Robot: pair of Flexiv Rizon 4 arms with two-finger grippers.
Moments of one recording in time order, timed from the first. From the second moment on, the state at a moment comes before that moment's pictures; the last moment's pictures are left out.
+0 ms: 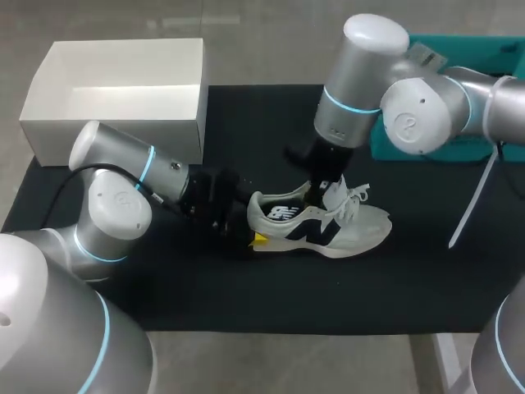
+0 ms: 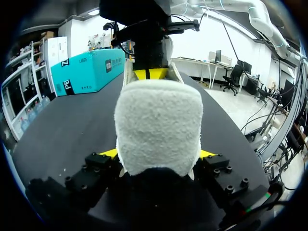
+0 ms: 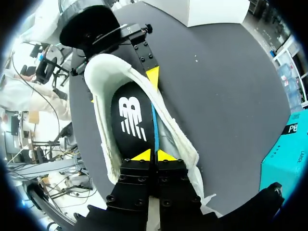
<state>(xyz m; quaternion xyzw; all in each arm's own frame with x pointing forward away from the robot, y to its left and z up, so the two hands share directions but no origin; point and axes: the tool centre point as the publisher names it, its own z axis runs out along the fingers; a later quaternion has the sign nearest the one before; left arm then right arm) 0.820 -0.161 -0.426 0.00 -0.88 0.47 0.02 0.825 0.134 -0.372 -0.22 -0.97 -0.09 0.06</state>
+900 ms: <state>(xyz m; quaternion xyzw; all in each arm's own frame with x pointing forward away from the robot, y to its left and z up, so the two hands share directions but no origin) 0.821 -0.160 -0.426 0.00 -0.88 0.47 0.02 0.850 0.144 -0.323 -0.19 -0.96 -0.22 -0.04</state>
